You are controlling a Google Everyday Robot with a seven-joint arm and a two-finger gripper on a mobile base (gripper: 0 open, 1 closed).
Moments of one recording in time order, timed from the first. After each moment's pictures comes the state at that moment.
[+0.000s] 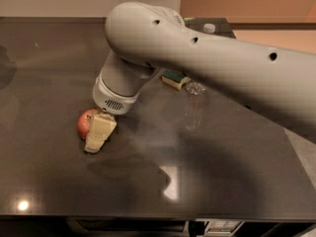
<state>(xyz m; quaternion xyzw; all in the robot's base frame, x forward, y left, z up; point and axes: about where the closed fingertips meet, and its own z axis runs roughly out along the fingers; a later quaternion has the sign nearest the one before) 0.471 0.142 0.849 -0.70 0.67 0.15 0.22</state>
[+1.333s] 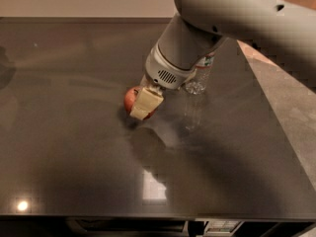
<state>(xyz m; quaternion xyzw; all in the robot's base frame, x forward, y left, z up) 0.501 0.033 0.893 -0.63 0.74 0.13 0.22</state>
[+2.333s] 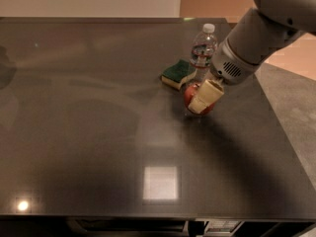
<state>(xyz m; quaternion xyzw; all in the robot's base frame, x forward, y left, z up) 0.521 -0.107 0.890 -0.52 0.83 0.10 0.19</state>
